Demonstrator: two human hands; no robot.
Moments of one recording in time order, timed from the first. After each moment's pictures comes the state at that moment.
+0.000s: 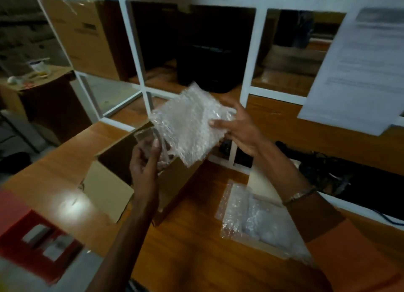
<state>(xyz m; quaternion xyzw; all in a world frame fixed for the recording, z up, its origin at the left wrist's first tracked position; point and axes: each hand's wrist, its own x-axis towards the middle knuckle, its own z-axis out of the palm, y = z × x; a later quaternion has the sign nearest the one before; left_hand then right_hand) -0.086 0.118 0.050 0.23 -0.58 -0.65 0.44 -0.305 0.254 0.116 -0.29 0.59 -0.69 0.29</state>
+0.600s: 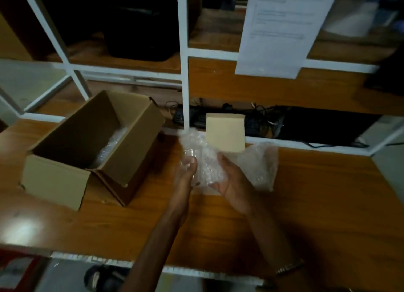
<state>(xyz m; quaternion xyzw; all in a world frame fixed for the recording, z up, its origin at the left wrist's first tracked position) -0.074 0.264 -0.023 0.14 -0.61 -0.78 0.06 -0.141 0.406 -0.014 0.00 0.50 -0.81 0.29</state>
